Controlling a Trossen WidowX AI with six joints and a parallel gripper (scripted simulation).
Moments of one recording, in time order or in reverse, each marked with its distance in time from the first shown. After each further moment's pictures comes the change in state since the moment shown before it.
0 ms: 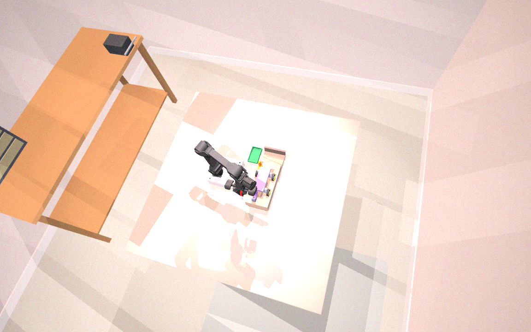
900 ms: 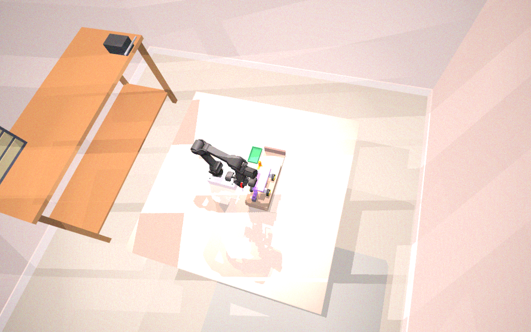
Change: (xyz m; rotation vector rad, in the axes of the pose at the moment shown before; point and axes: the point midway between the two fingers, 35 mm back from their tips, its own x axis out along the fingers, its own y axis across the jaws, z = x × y) arm -0.008 0.017 0.054 -0.003 -0.009 -0.009
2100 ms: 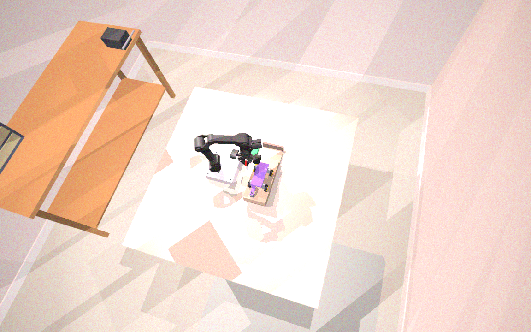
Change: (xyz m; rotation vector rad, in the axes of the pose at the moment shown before) arm -0.026 0.000 0.123 0.002 -0.007 -0.007
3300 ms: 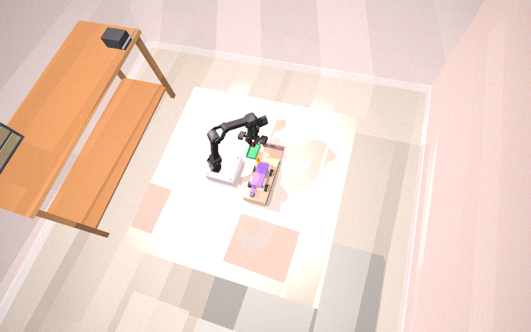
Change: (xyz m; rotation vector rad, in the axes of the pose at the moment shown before) arm -0.029 0.003 0.142 0.000 -0.014 0.002
